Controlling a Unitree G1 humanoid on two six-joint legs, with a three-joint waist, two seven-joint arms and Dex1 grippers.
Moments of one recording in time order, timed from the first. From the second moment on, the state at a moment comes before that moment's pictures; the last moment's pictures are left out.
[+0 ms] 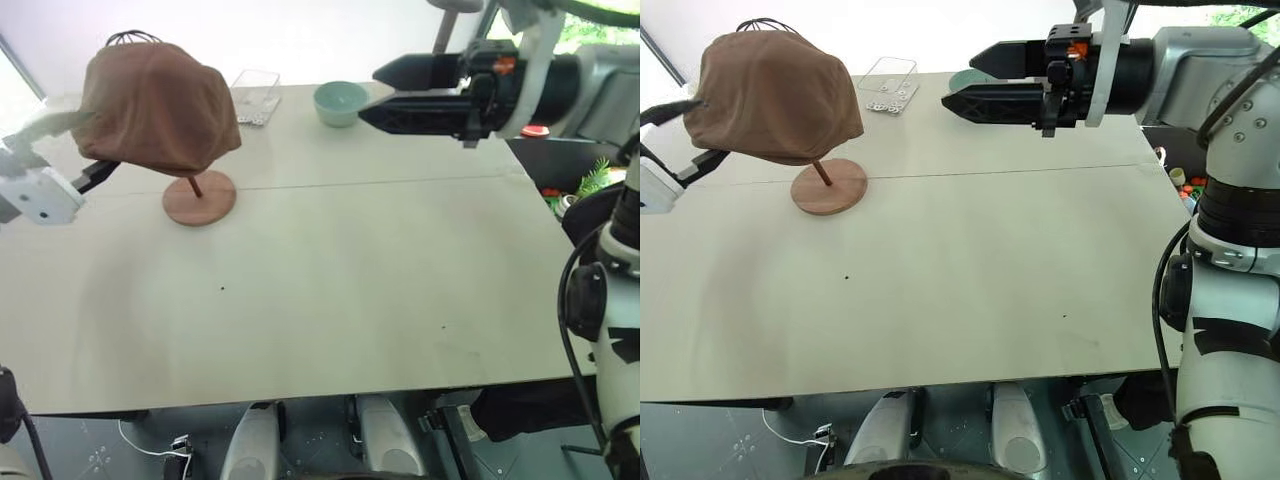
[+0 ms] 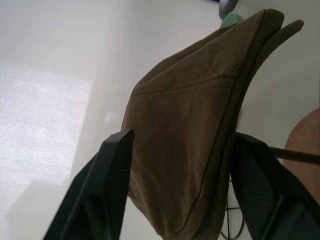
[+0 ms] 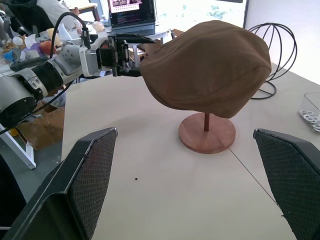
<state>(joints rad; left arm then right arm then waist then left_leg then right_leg) -0.63 1.11 0.15 0.82 0.02 -1.13 -0.65 -1.22 -0.72 -0.08 -0.05 0.80 1.21 0.93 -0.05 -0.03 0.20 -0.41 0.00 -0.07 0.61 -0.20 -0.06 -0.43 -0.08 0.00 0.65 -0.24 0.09</state>
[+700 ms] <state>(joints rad) 0.48 1.06 1.15 -0.22 -0.70 0.58 -0.92 -1.15 -0.71 0.02 0.19 0.67 1.00 1.10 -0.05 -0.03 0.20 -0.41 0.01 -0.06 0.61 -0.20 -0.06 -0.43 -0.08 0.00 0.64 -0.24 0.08</state>
